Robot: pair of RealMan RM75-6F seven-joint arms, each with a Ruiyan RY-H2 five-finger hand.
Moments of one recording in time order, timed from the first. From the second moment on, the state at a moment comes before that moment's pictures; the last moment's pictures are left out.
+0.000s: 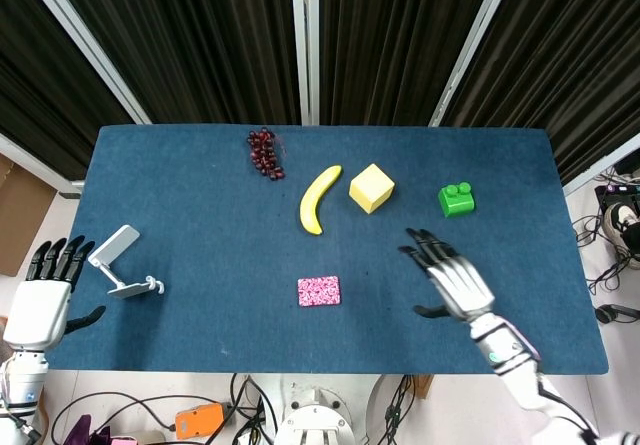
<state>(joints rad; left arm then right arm) -0.07 -1.19 -0.02 -1.58 1.55 1.54 0.17 0.41 -1.29 0.12 -1.86 -1.46 1.08 -0.28</state>
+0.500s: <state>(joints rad) -0.08 -1.19 -0.02 -1.56 1.55 1.52 0.16 0.69 -1.72 0.21 -1.79 -0.86 1.00 -0.77</state>
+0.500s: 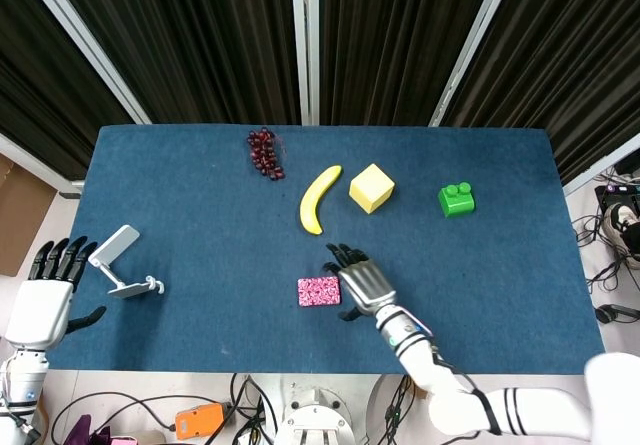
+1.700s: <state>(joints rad) -0.09 -1.20 -0.02 -1.52 1.54 1.50 0.13 0.89 -1.83 0.21 -1.68 -0.59 1.07 -0.82</state>
